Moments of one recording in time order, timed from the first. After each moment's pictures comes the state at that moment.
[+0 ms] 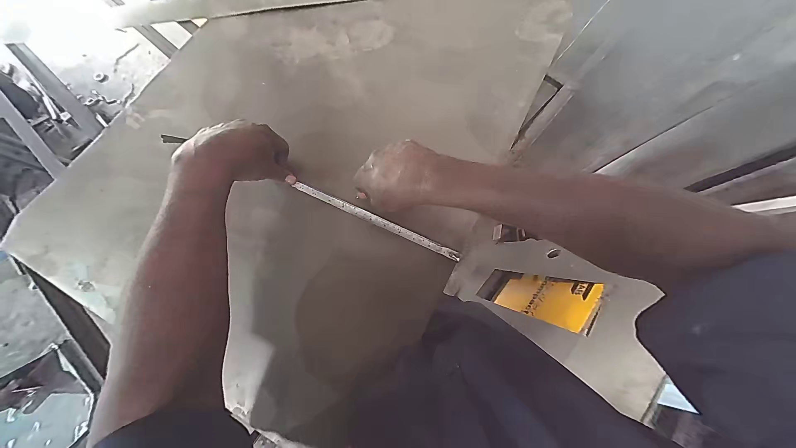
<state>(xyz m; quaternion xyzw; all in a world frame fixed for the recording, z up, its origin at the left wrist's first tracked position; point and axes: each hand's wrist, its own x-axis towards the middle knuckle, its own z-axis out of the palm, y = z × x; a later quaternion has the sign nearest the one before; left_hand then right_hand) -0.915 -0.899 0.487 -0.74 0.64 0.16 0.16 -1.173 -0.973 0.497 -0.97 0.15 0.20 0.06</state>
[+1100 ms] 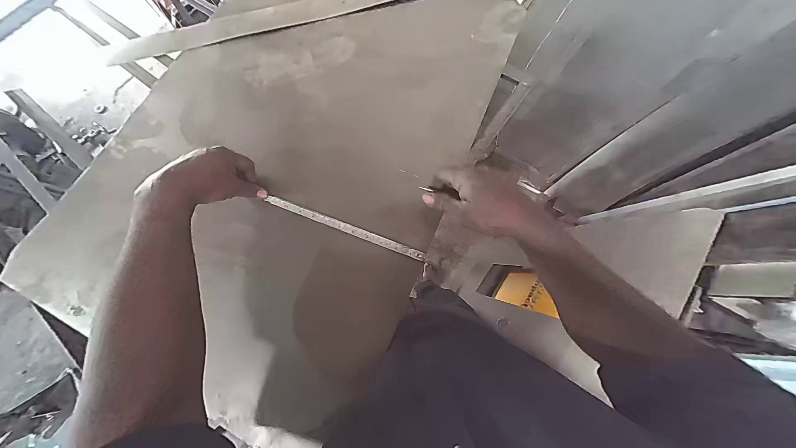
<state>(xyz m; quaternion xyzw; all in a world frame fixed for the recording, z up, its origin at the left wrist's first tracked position) -0.903 -0.894 0.477 -0.74 0.63 0.23 0.06 -1.350 -0.995 0.477 -0.88 0.35 -0.01 0.32</state>
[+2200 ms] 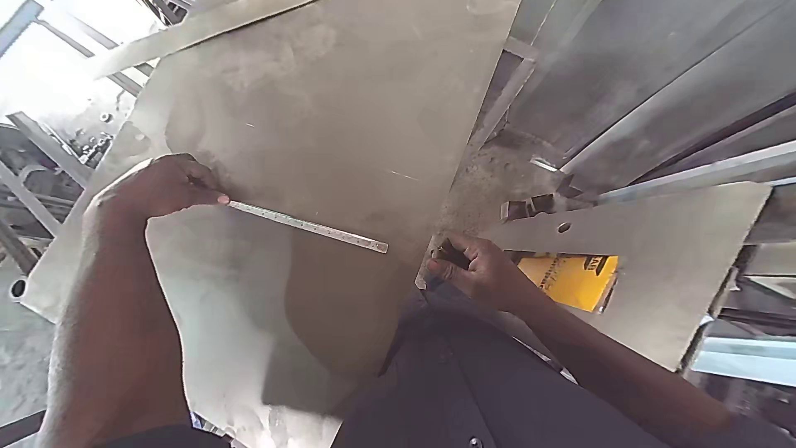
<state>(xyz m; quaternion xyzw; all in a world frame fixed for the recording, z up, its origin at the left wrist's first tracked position) -0.834 -0.884 0.471 -0.73 0.65 0.23 -0.02 -1.400 -0.923 0.407 -0.73 0.34 -0.17 0.57</state>
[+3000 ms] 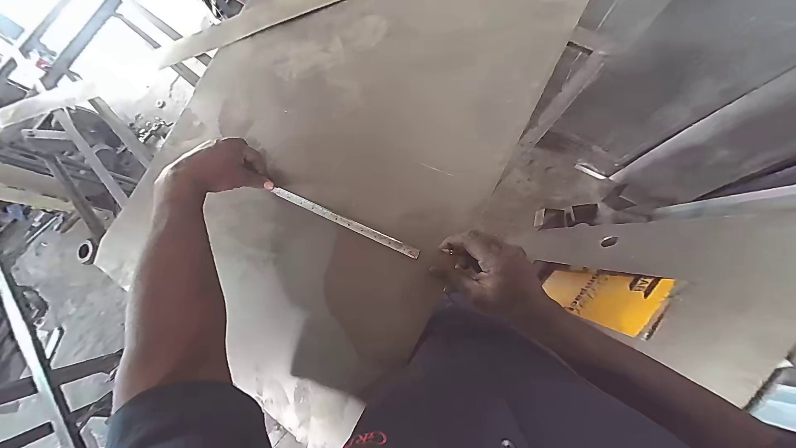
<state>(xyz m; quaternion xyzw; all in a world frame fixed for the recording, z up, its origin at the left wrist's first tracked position) -0.857 -0.895 0.488 -0.73 0.63 0.25 0.04 -1.363 -0.909 0.409 -0.85 0.30 -0.26 0.35</state>
